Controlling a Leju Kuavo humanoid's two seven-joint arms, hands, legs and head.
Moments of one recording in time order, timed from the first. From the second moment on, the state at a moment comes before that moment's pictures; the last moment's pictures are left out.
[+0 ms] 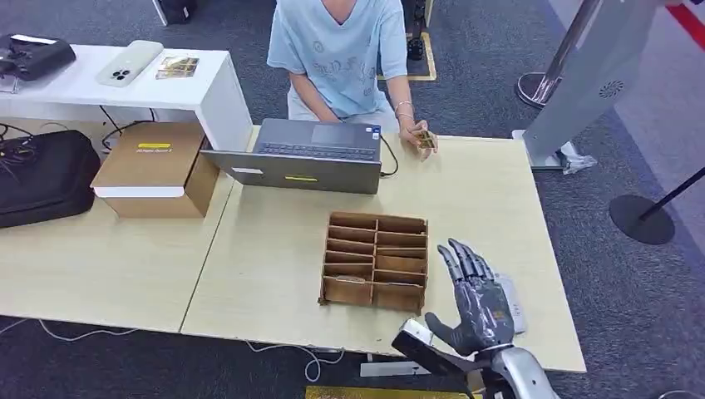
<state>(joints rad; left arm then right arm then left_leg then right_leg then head) -0.13 -0.13 -0.51 -0.22 -0.20 0.04 0.29 0.15 -0.21 0.36 -1.72 1.22 -0.13 0.10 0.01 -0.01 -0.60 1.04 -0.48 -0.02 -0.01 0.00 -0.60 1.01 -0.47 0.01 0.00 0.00</state>
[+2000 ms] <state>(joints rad) -0.14 -0.14 -0.51 -0.22 -0.32 -0.03 0.32 -0.02 -0.06 0.43 -1.46 1.54 -0.10 0.30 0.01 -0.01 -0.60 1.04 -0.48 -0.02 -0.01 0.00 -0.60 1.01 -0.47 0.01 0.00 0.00</state>
